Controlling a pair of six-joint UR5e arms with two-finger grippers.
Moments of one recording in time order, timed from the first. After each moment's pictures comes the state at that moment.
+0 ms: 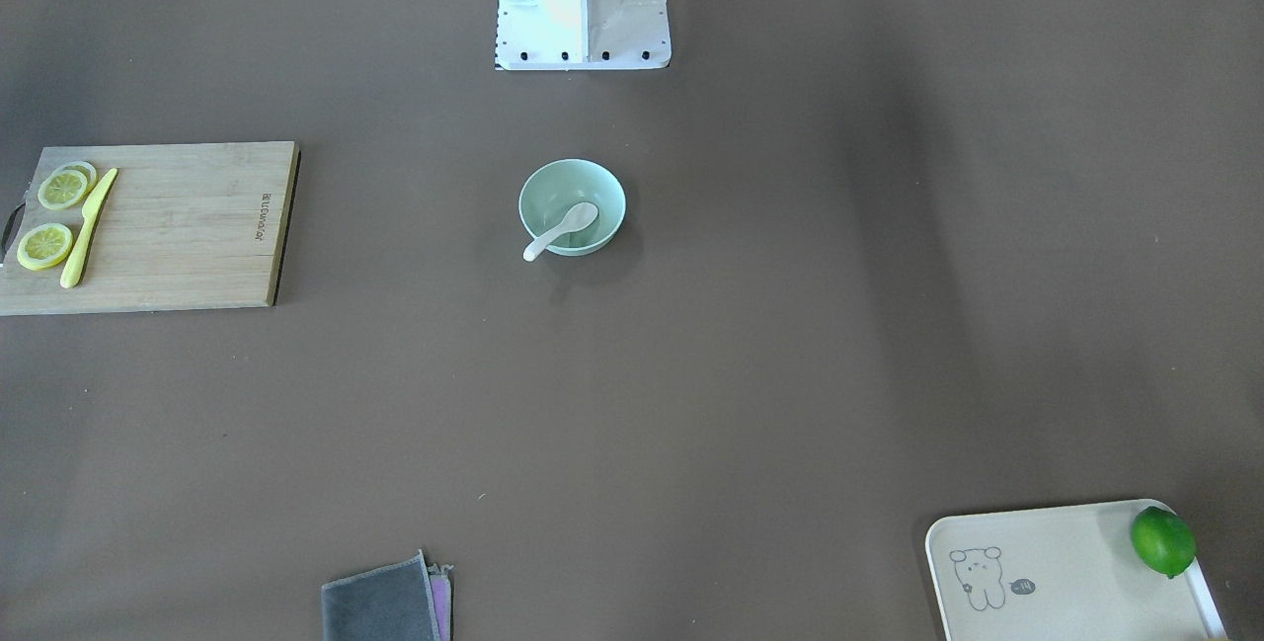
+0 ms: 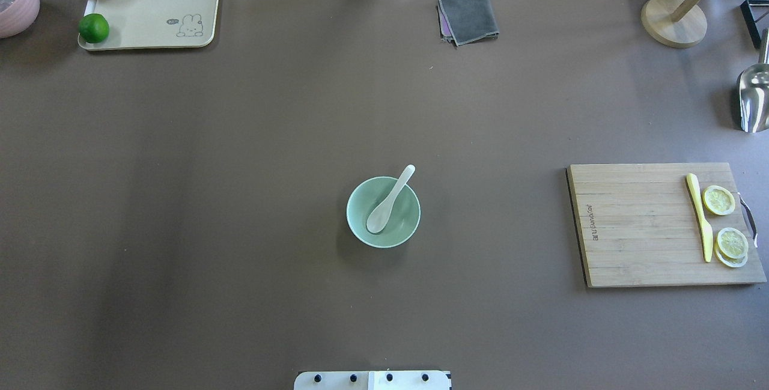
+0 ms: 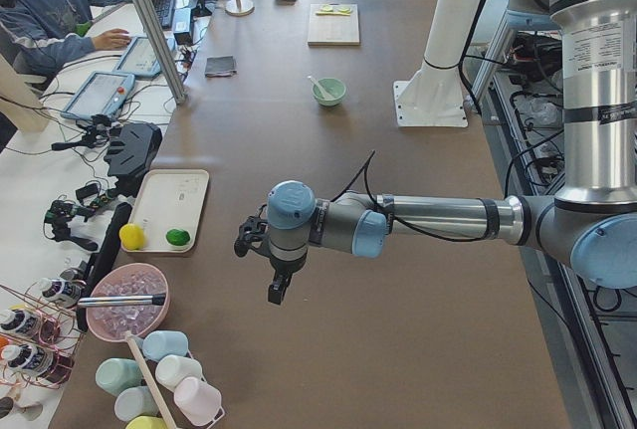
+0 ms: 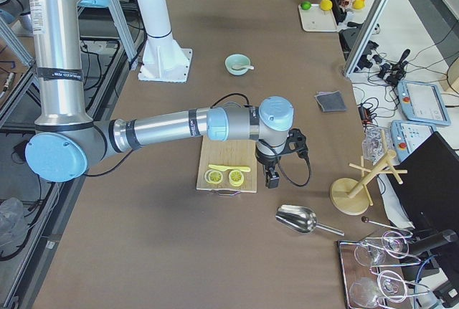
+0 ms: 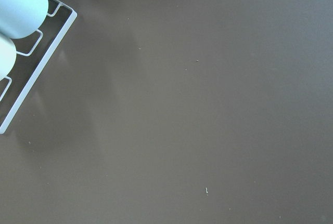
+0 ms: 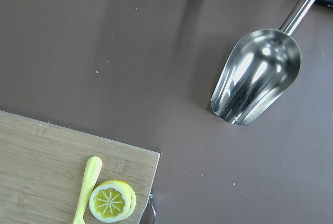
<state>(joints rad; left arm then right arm) -1.55 -1.44 -1.72 -1.74 -2.33 0.06 1.54 -1.55 1.76 -1.70 2.36 -0.19</state>
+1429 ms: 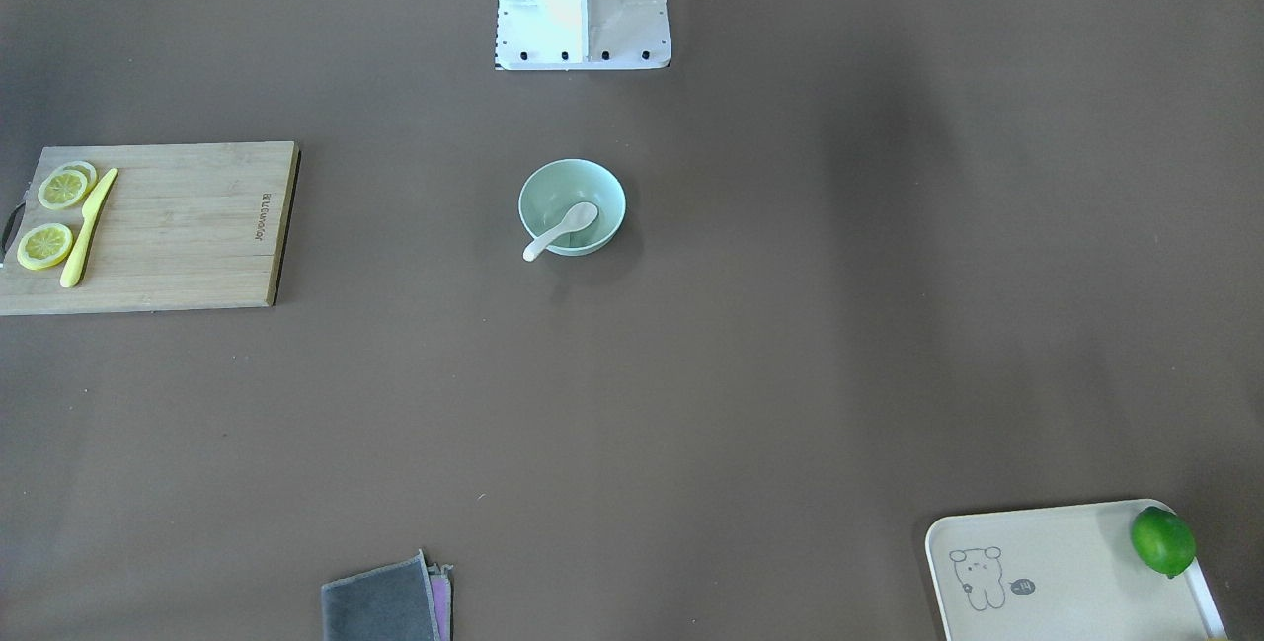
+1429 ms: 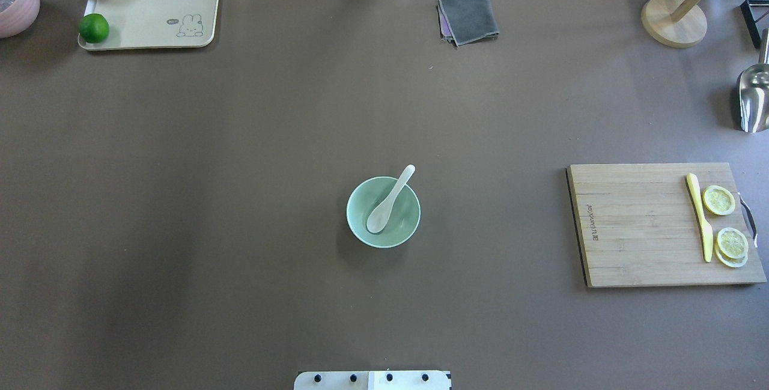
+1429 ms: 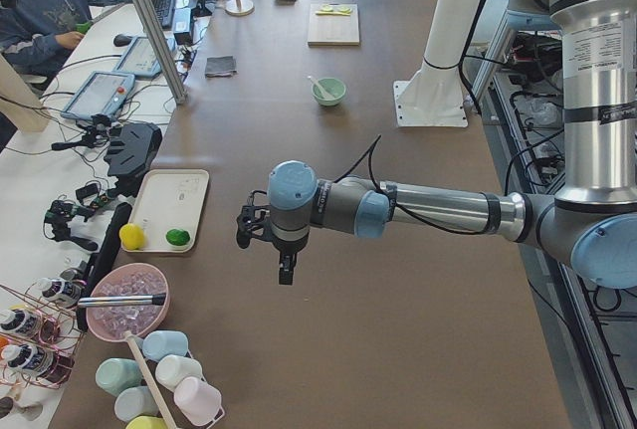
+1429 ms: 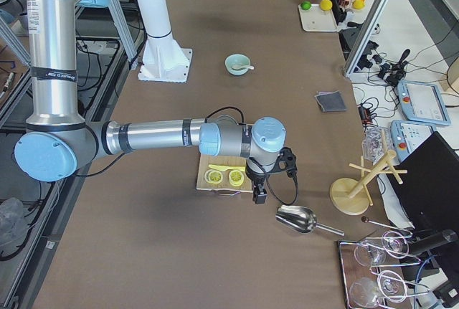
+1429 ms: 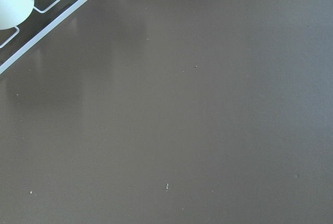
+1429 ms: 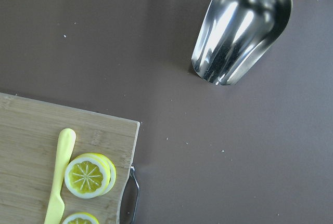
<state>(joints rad) -1.54 -1.44 -1.80 -1.67 -2.40 -0.15 1.54 -1.60 1.71 -1.69 2.36 -0.19</state>
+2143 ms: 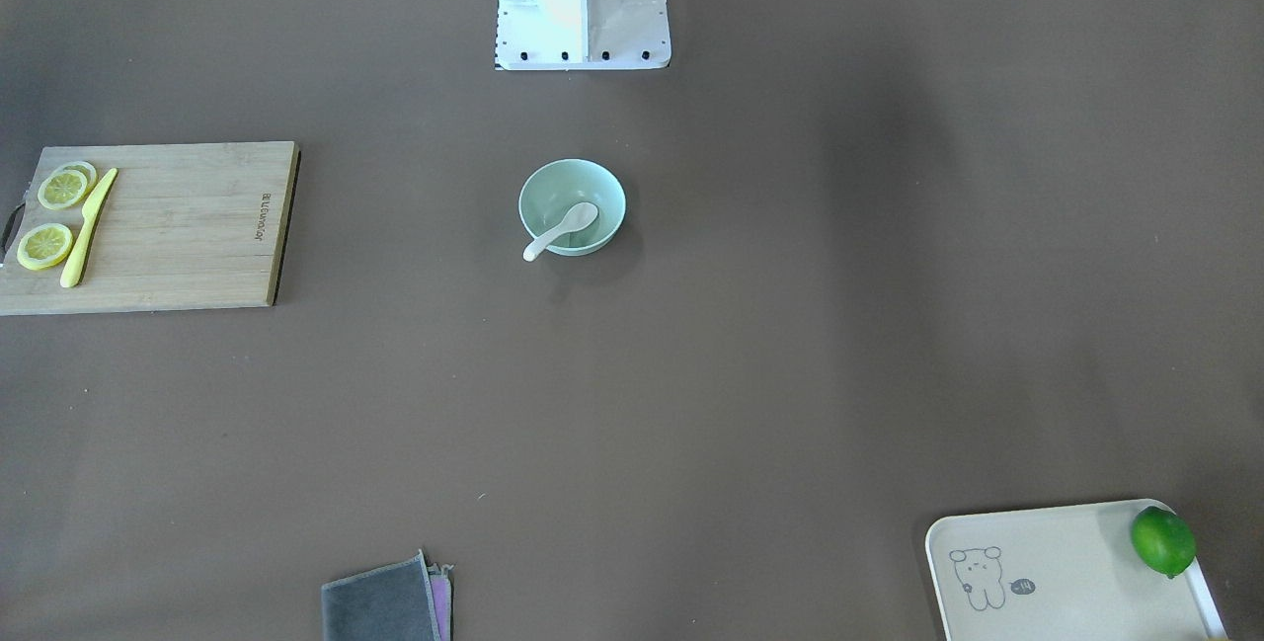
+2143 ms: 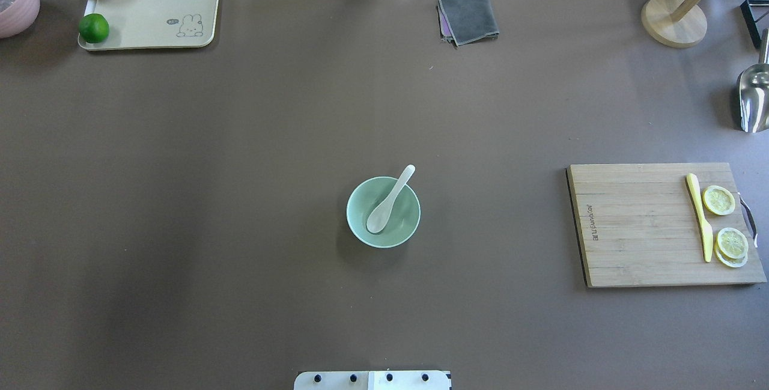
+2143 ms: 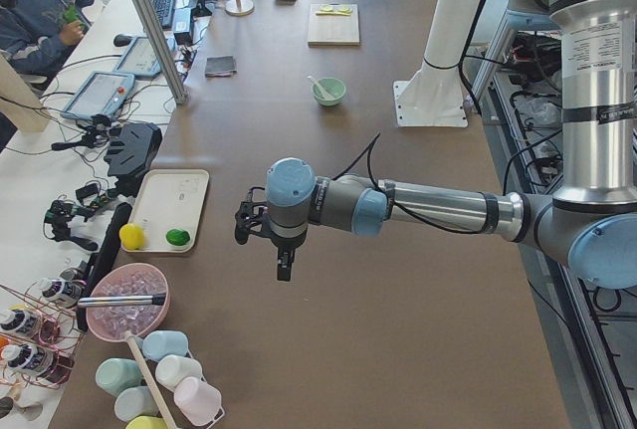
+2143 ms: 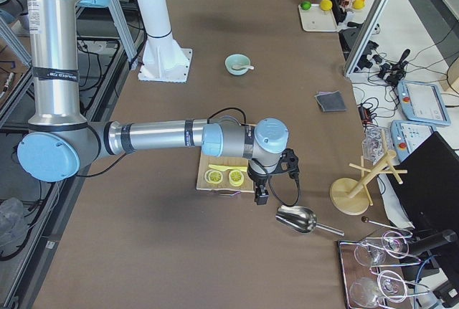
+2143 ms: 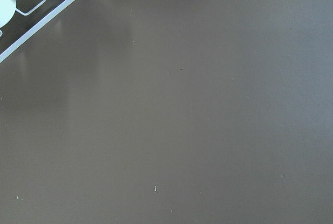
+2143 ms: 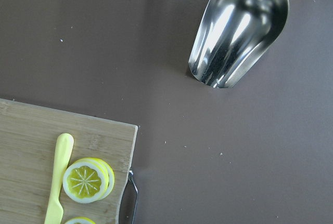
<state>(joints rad) -1.54 -1.45 -1.80 -1.67 -2.40 -0.14 1.54 -1.59 1.69 -1.69 2.36 -0.18</state>
